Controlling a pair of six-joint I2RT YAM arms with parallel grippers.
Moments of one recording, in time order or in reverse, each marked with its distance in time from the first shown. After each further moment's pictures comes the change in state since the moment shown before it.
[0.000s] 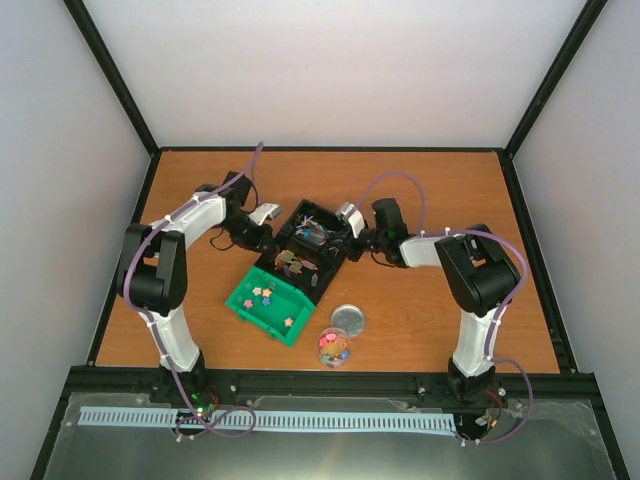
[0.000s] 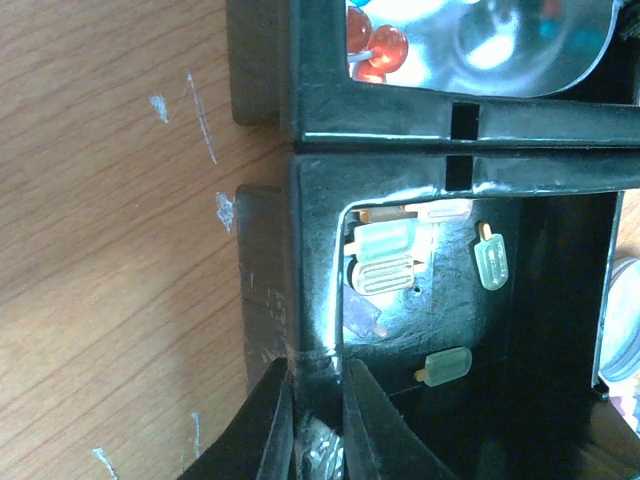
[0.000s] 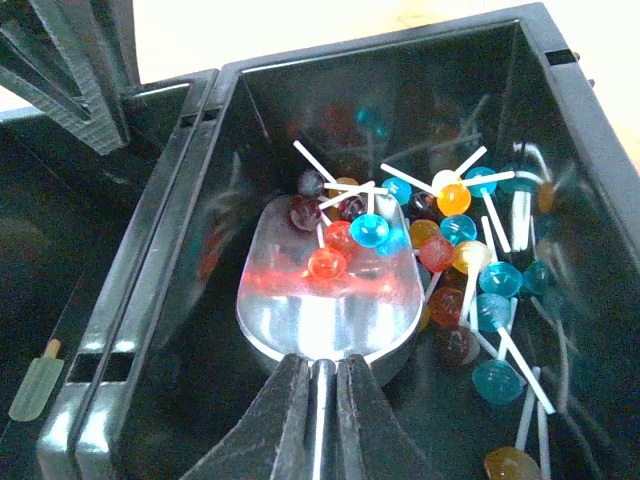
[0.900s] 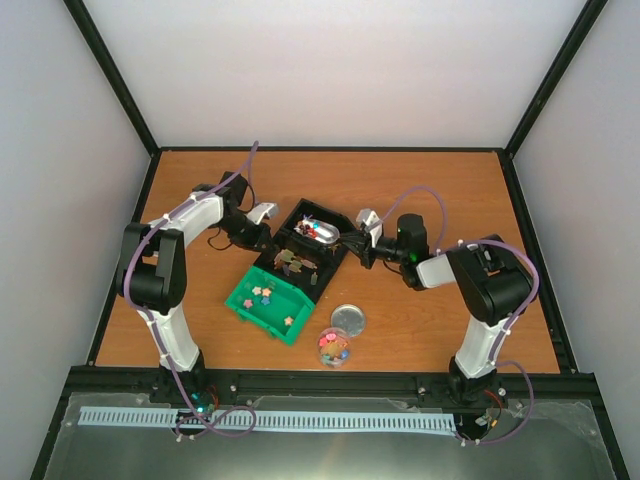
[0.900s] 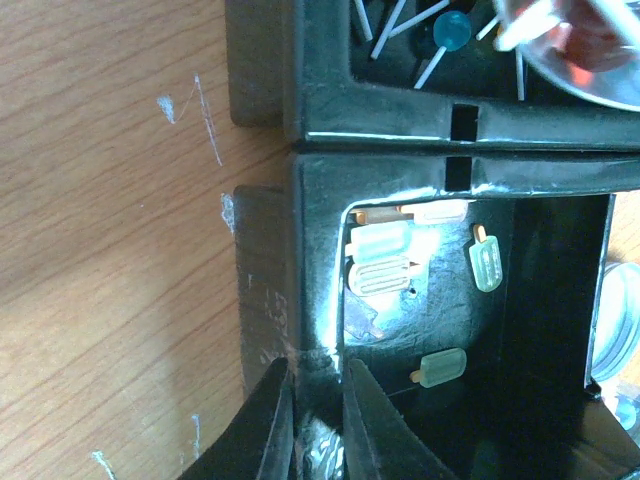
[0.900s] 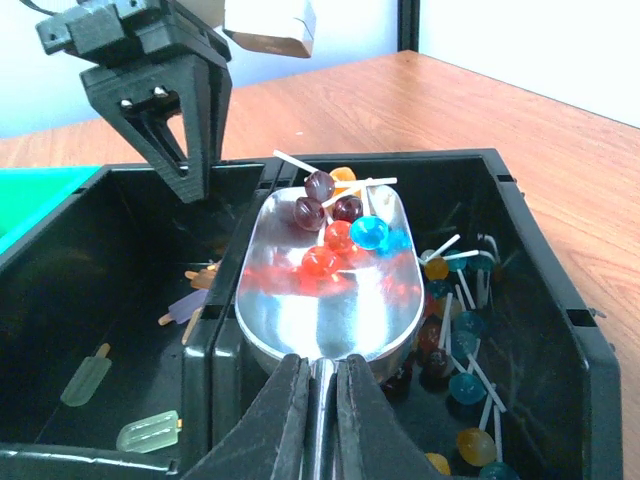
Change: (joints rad) left arm 0.042 0.008 -0.001 -0.002 0.035 0.000; right arm -0.062 -0.095 -0.299 0.534 -0.080 0.051
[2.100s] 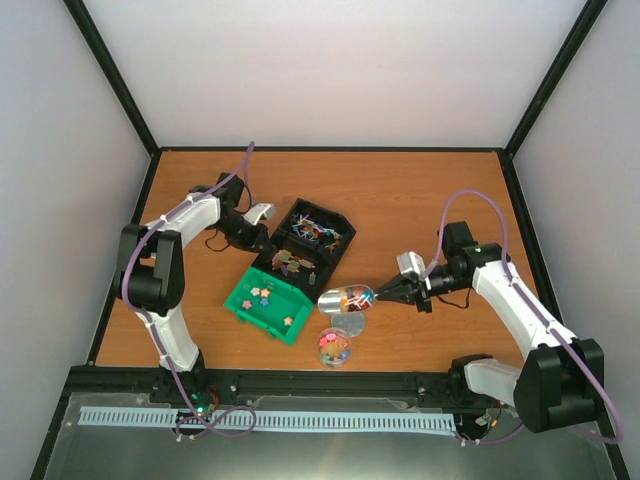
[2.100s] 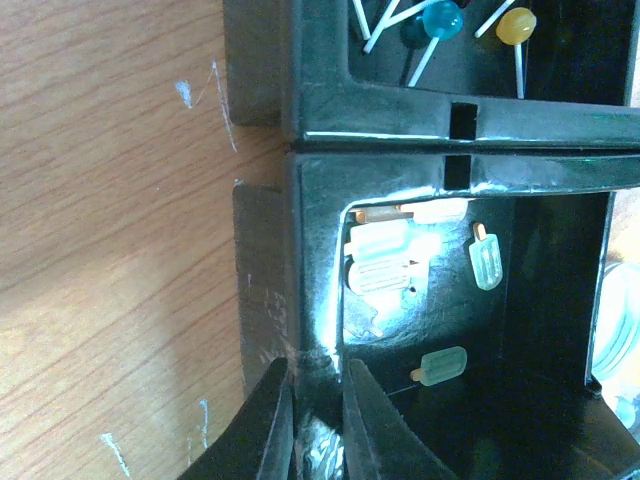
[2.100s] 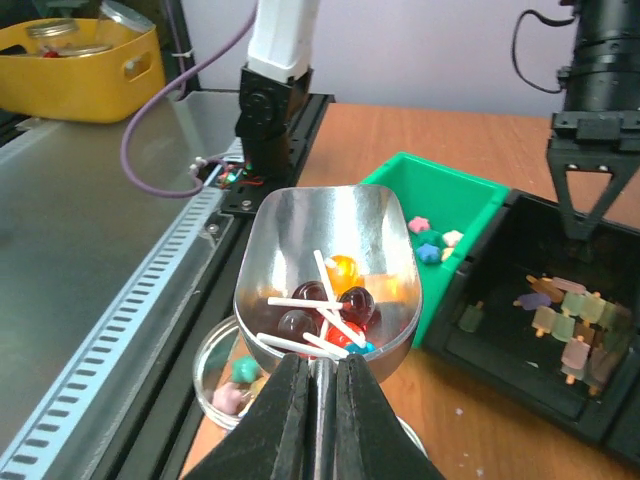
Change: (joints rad) left arm 0.018 -0.014 -0.020 0.001 0.008 0.002; right arm -0.206 -0.635 0.151 -1.835 -0.530 -1.206
